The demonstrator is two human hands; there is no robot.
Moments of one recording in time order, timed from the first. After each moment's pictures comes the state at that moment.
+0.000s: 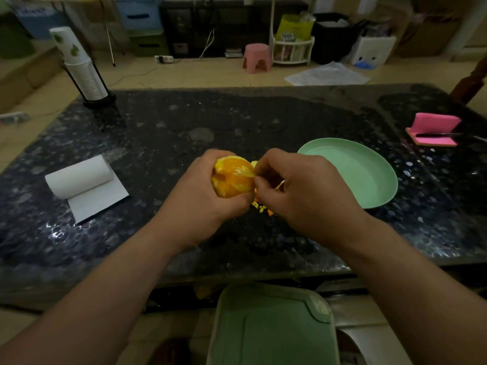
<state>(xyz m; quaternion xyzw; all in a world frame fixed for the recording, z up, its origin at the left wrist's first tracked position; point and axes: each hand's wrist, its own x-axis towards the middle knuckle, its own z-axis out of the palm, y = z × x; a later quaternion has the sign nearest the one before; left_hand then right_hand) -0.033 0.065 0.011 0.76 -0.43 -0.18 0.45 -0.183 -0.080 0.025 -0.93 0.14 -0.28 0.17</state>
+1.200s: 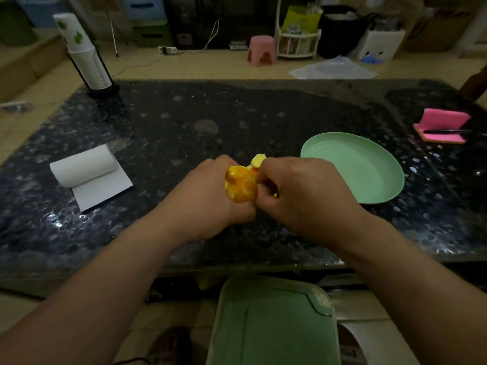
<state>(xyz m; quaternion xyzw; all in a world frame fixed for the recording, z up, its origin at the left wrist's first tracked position) -0.032 0.066 0.015 0.82 -0.45 -0.19 0.29 -0.179 -0.068 0.020 -0.96 0.12 -0.24 0.07</state>
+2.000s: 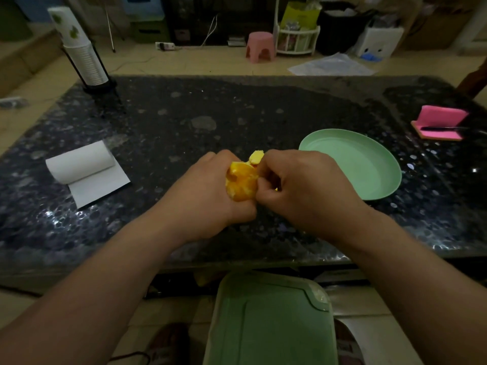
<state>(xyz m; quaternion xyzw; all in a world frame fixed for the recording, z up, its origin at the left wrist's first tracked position) -0.039 0.068 0.019 0.81 -0.47 -0.16 0.29 -0.184 -0.072 0.023 -0.96 0.12 -0.24 0.10</state>
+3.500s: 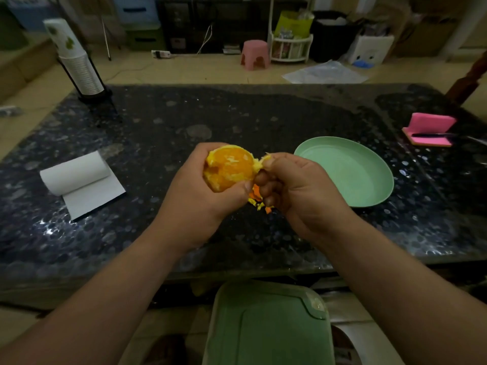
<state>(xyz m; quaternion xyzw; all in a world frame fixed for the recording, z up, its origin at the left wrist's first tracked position) -0.048 0.068 0.012 0.70 -0.40 -0.16 0.56 -0.169 -0.069 0.018 -0.56 0.23 -0.23 0.76</state>
